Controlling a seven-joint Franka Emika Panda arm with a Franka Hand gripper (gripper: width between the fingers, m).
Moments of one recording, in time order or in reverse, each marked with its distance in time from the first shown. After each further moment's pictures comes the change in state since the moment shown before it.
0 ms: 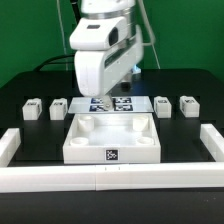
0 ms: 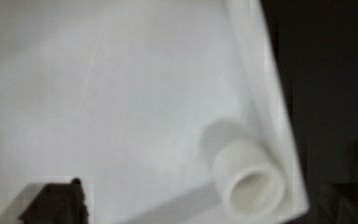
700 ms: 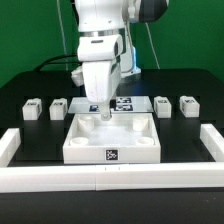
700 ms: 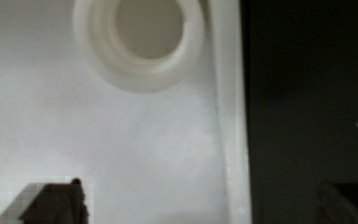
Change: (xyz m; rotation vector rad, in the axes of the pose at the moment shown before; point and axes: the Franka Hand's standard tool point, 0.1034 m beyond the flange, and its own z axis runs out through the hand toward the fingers) arm -0.007 -0.015 0.044 -0.166 -0.004 -0.198
